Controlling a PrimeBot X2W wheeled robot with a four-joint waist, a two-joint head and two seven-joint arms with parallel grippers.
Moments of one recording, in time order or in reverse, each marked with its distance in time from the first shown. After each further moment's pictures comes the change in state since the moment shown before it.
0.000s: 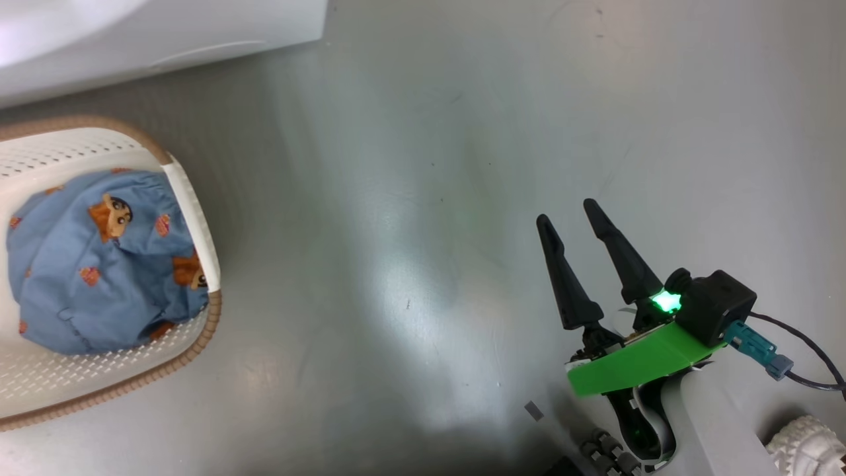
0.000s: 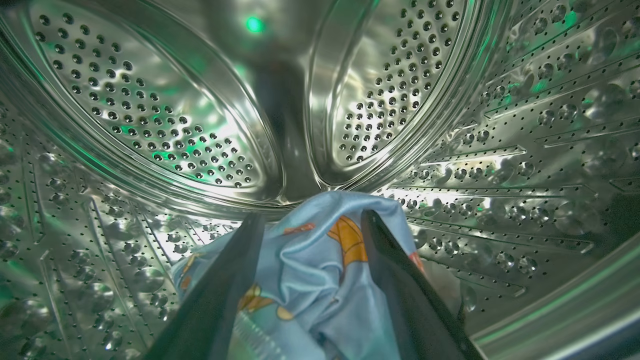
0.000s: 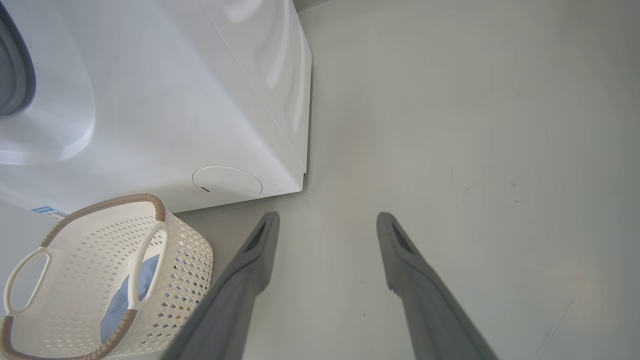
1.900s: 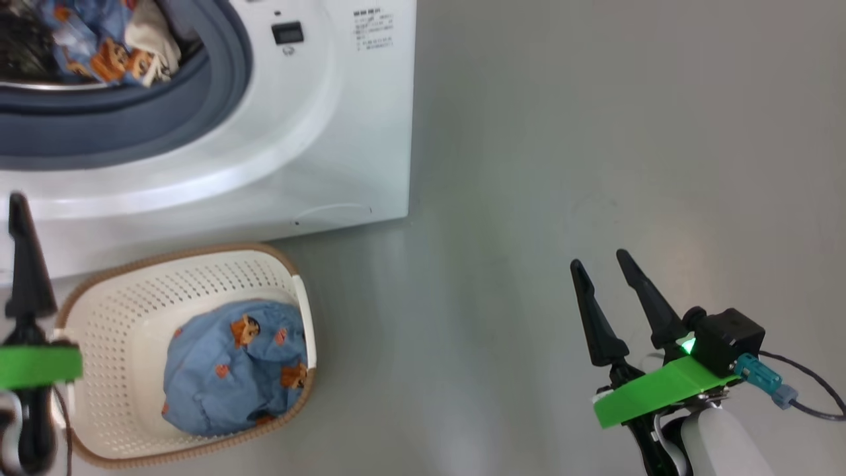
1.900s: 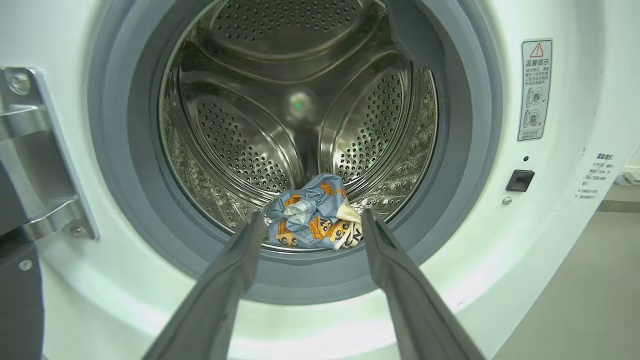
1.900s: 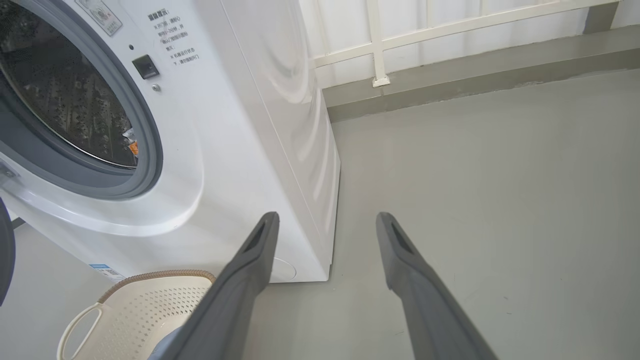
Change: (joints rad) left arm 1.154 -0.357 0.678 -0.672 0.379 0.000 -0.032; right arm 0.079 -0.001 -0.096 0.084 -0.061 0.000 0.000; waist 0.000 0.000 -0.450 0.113
